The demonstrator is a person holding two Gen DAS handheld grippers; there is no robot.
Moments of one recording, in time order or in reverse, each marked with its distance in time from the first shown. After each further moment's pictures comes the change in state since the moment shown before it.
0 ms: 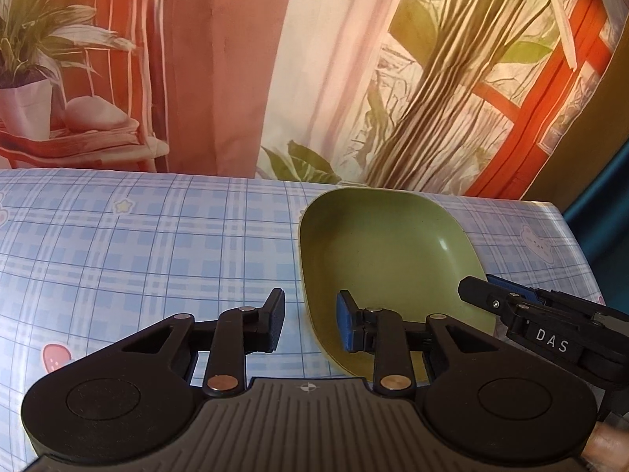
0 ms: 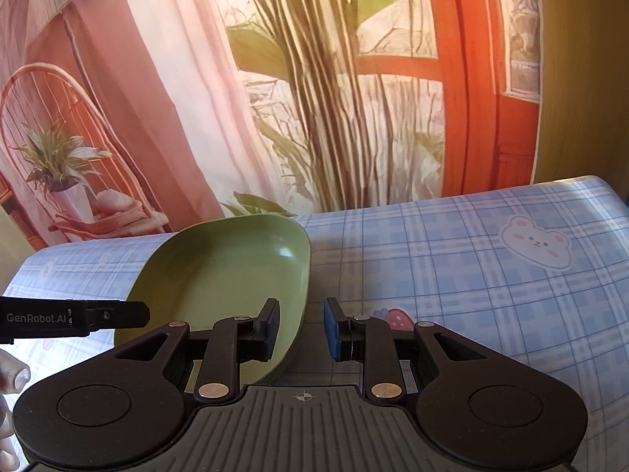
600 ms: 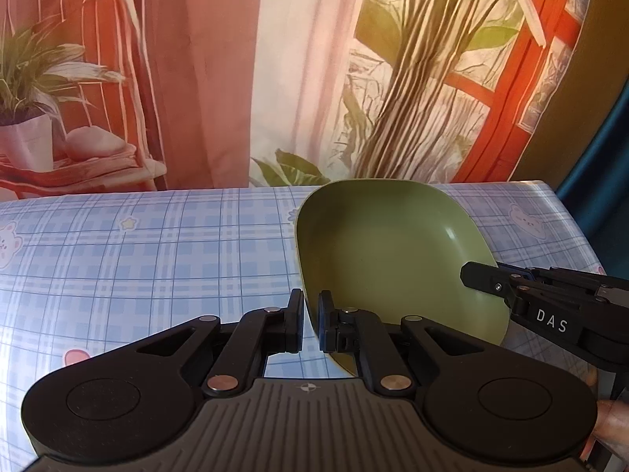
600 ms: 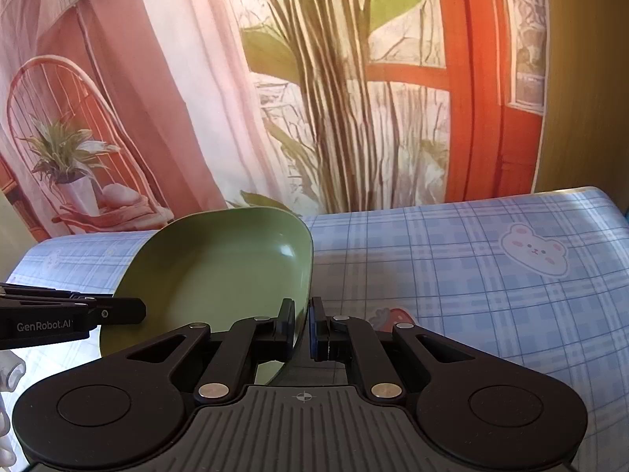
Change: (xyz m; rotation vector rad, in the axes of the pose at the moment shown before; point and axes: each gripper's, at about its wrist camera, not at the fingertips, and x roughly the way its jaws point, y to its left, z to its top) left arm -0.026 -0.015 -0.007 0.103 -0.023 0.021; right arm -0.025 0.011 0.000 -0.038 -0.010 0.010
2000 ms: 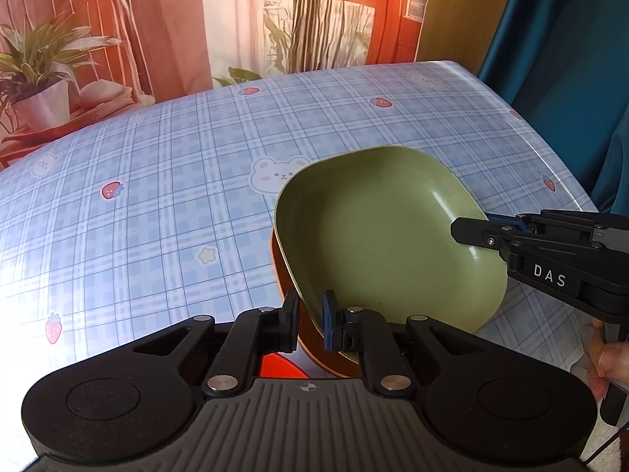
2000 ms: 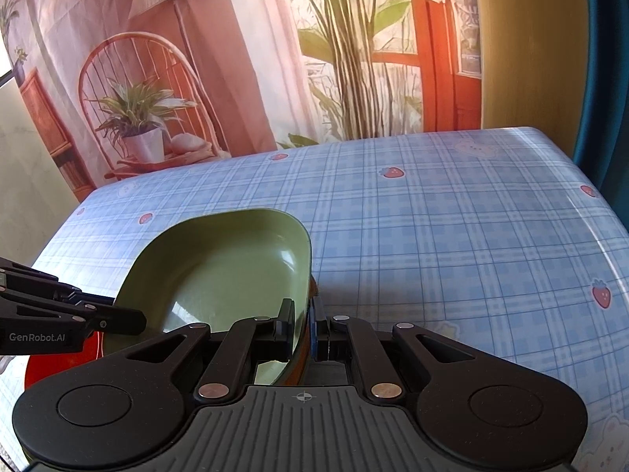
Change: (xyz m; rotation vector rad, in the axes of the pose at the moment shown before) left arm -0.126 -0.031 -0.135 0.188 0.141 -0.035; right arm -0.161 0.042 -0.132 -0.005 0.022 0.009
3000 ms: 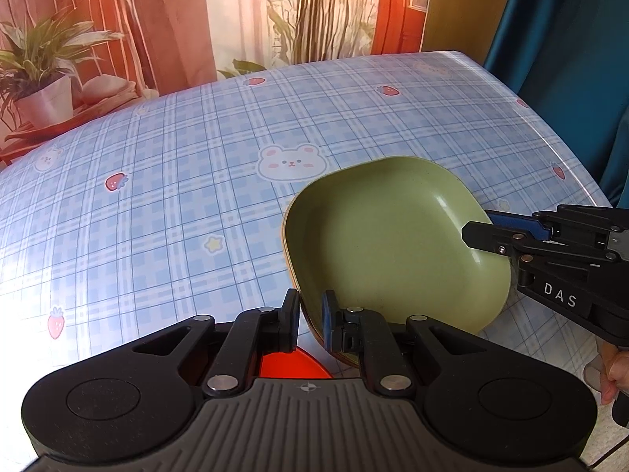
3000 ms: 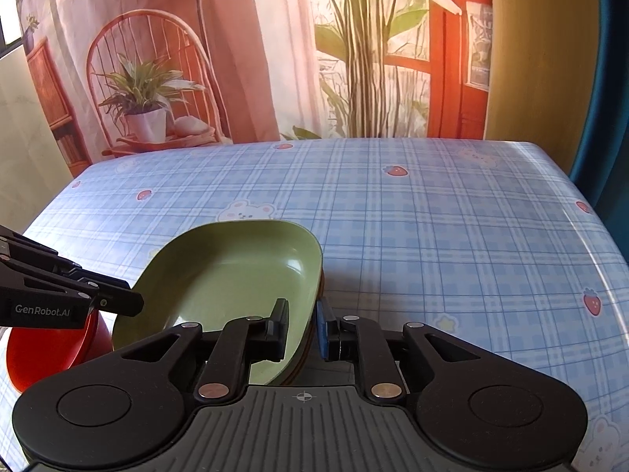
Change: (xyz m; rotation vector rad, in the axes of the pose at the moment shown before) left arm 0.009 -0.002 -0.002 0.012 0.005 0.021; right arm -0.002 0.015 -0.010 -0.091 0.000 -0.049
